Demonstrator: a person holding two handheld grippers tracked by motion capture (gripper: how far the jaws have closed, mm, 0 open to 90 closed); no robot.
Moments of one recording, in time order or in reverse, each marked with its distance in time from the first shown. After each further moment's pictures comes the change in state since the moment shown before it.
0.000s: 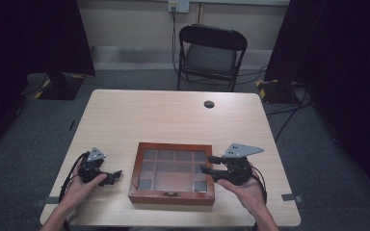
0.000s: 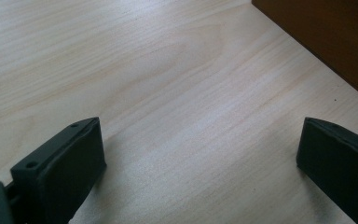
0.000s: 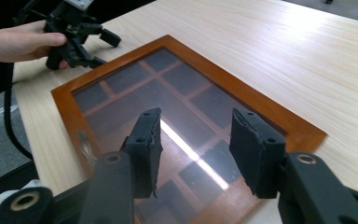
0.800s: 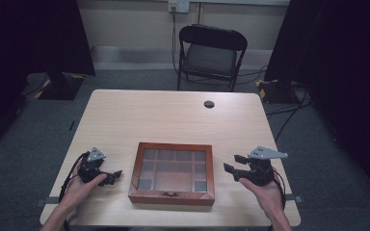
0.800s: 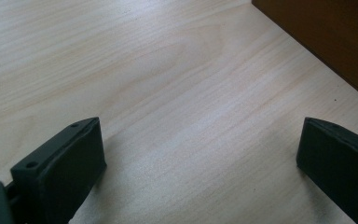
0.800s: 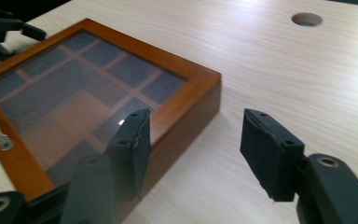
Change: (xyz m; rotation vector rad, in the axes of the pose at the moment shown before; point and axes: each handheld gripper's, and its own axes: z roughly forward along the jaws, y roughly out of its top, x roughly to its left) left arm 0.000 0.000 0.000 0.000 -0.001 0.002; right arm -0.043 -0.040 -0.031 -0.002 -0.194 0.121
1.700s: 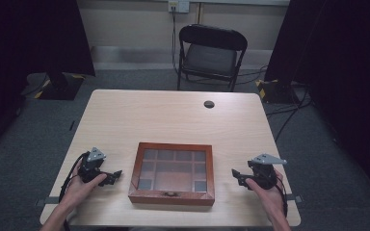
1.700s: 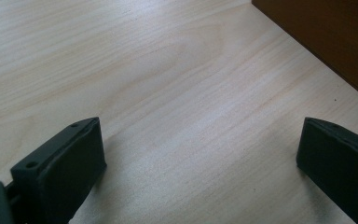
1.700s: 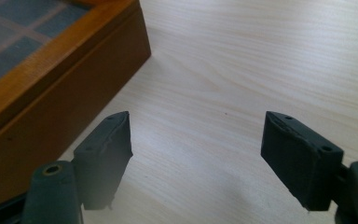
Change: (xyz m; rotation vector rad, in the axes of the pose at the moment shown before) left arm 0.000 0.000 0.000 0.000 0.000 0.001; right arm -0.035 -0.046 0.019 0.088 -0.173 0.058
